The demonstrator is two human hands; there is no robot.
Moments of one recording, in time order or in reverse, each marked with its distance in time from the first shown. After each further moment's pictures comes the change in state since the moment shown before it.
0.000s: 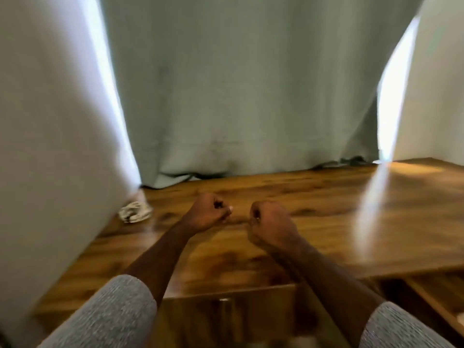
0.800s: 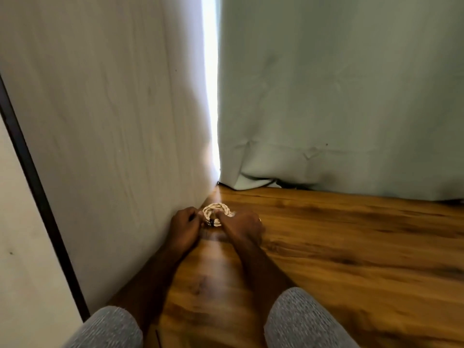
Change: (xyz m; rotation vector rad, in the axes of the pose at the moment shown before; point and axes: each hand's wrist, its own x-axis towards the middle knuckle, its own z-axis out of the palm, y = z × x) left_hand -0.063 -0.209 -0.161 -0.060 0.694 -0.367; right_hand 0.129 -0.232 0.218 0.270 -0.119 0.342
